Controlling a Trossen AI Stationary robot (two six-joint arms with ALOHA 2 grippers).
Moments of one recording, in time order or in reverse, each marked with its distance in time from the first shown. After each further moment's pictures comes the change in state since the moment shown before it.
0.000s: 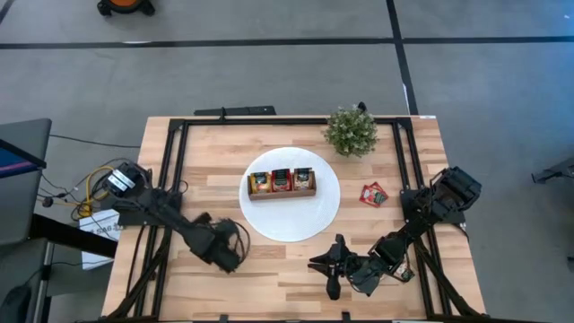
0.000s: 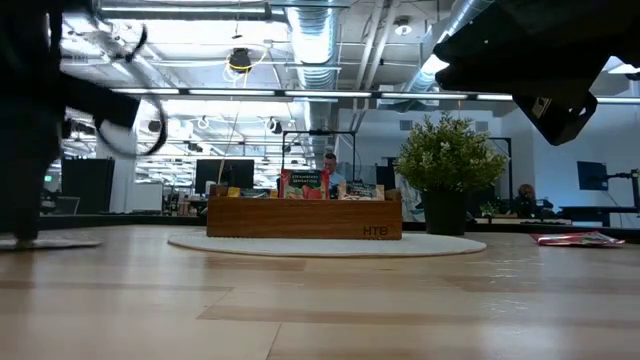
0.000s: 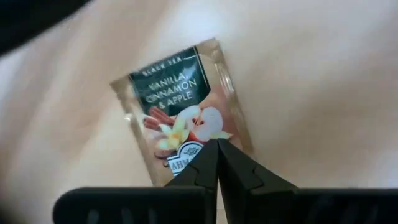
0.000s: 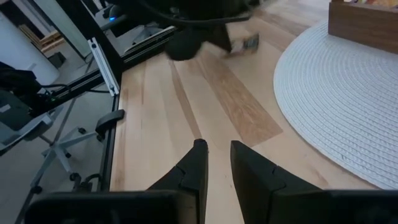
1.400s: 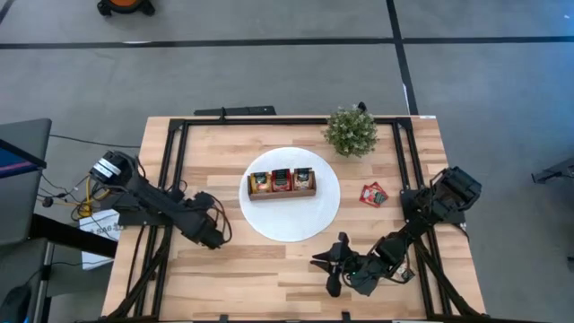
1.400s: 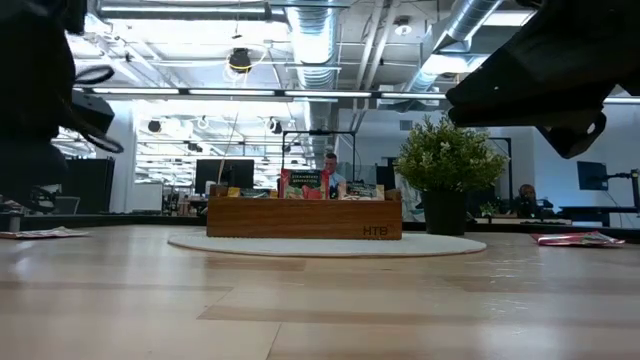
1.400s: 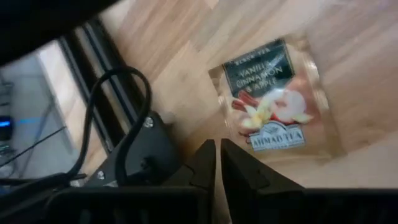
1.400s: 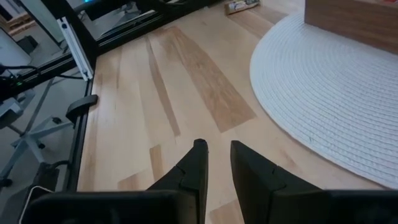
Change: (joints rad) left arm 0.096 -0.170 -0.223 -0.383 -0.072 -0.170; right arm 0.003 -0.001 0.000 -0.125 0.024 0.052
